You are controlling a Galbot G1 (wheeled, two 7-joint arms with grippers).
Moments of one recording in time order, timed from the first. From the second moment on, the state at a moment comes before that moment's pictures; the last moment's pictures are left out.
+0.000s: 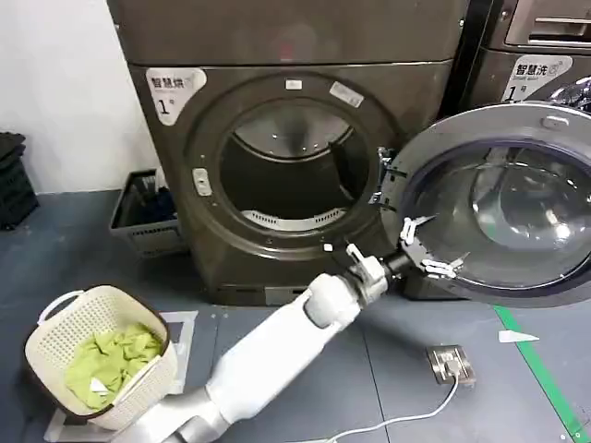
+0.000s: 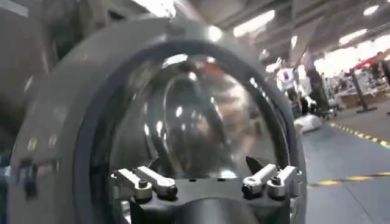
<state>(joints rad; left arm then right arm) 0.40 -1.53 0.38 -1.36 -0.29 -0.03 0.23 -1.85 1.59 2.01 1.91 0.34 -0.01 0.41</state>
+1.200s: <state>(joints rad) 1.17 -0.86 -0.51 -2.15 -0.74 0.42 -0.16 -1.77 1.46 1.87 1.83 0.36 -0.03 0.35</state>
